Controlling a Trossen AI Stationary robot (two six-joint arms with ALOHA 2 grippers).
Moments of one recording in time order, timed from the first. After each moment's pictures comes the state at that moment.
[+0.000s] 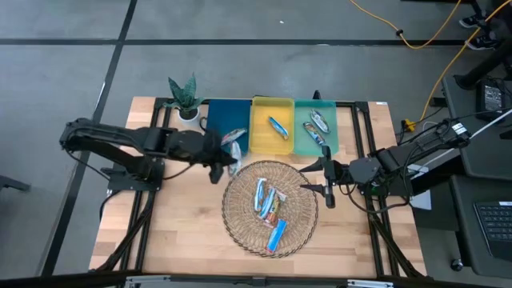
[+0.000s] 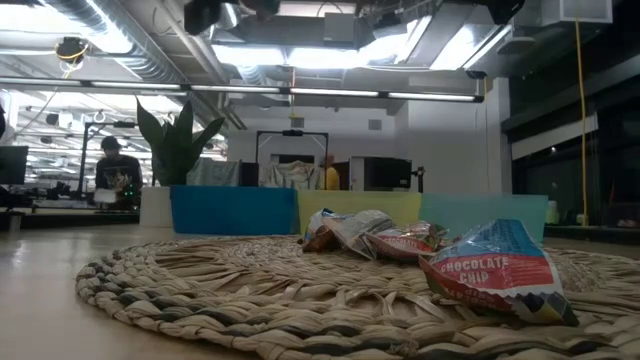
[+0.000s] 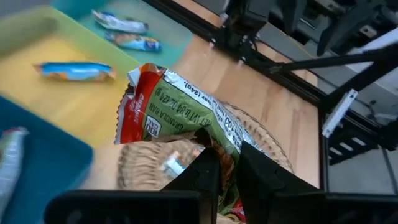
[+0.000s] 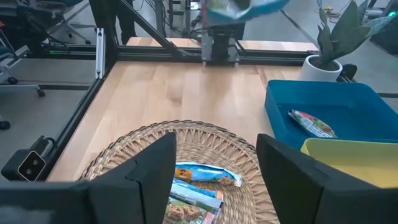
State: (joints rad) left arm -0.11 1.13 1.08 -0.47 -0.21 -0.60; right arm 0.43 0.97 0.80 -0.21 0.40 0.15
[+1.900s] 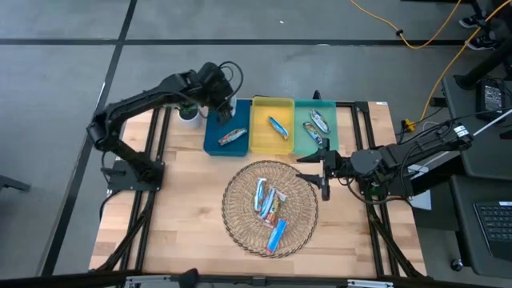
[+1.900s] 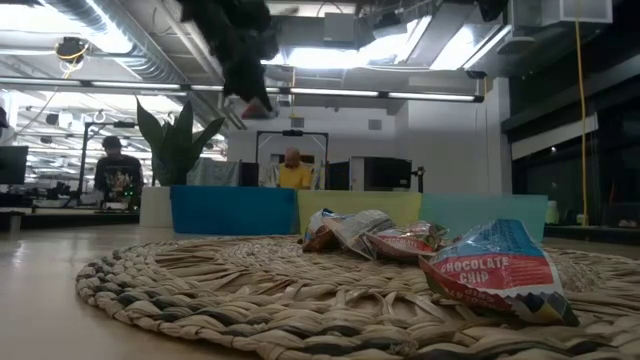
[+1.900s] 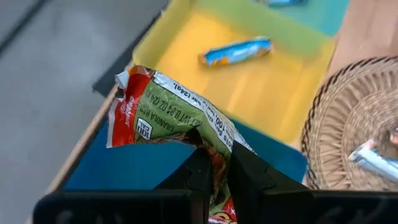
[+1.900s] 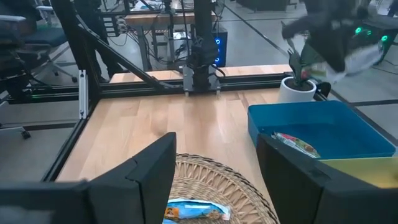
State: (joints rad) left arm 0.64 1.50 1.40 -0.81 0.13 0.11; right arm 0.36 0.97 0.79 -0.08 0.42 0.15
